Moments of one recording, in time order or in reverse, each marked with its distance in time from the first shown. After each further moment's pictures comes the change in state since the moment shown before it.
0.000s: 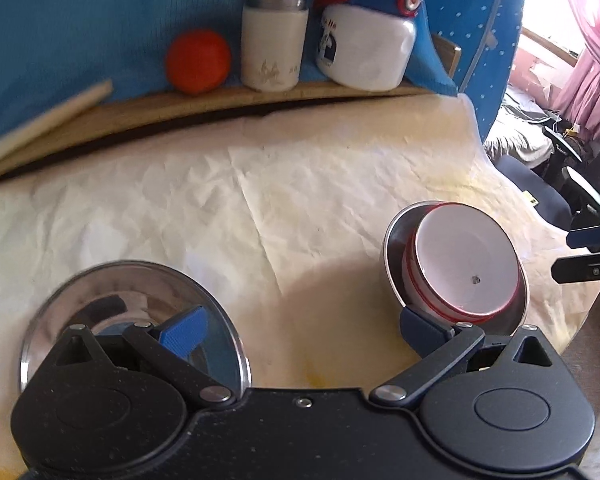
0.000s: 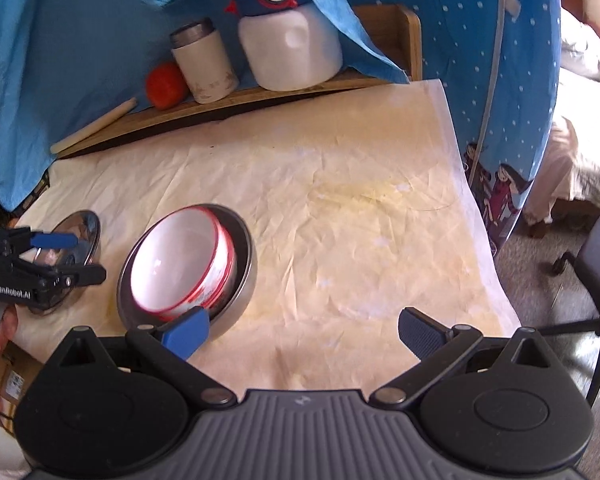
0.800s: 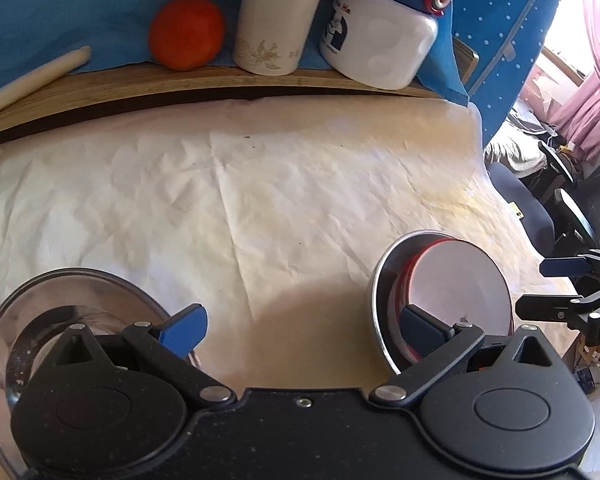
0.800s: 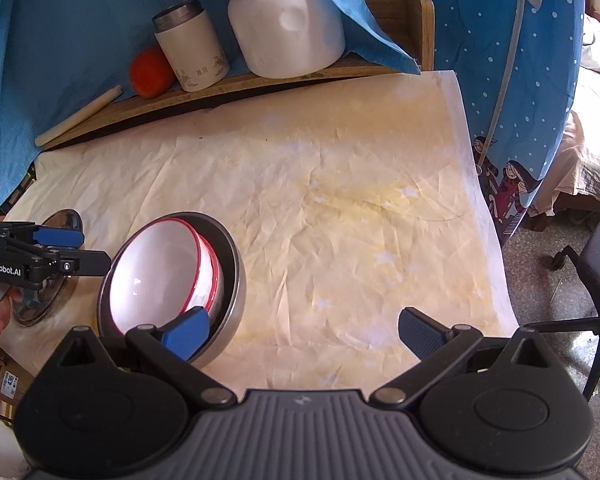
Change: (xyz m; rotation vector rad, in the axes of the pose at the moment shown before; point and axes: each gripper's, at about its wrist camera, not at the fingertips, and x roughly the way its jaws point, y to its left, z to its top) left arm 0.028 0.001 0.028 -0.090 0.067 -0.071; right arm 0.026 0.001 0.021 -0.025 0.064 -0.020
